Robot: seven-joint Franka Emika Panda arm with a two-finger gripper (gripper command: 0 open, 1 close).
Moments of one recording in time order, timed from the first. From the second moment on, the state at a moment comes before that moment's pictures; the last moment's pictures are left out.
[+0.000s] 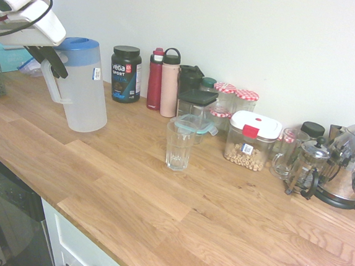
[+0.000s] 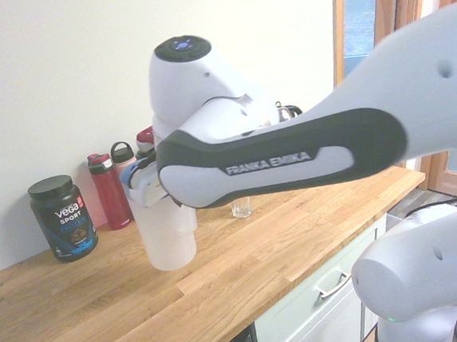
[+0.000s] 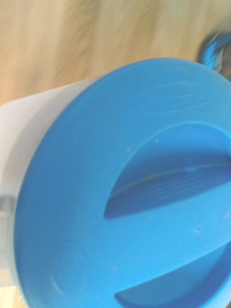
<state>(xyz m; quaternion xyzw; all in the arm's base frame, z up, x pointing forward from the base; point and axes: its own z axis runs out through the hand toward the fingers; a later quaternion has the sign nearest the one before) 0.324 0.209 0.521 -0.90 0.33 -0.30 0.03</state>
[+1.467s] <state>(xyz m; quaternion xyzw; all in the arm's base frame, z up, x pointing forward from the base) 0.384 0.232 0.474 -0.84 0.46 -0.27 0.01</state>
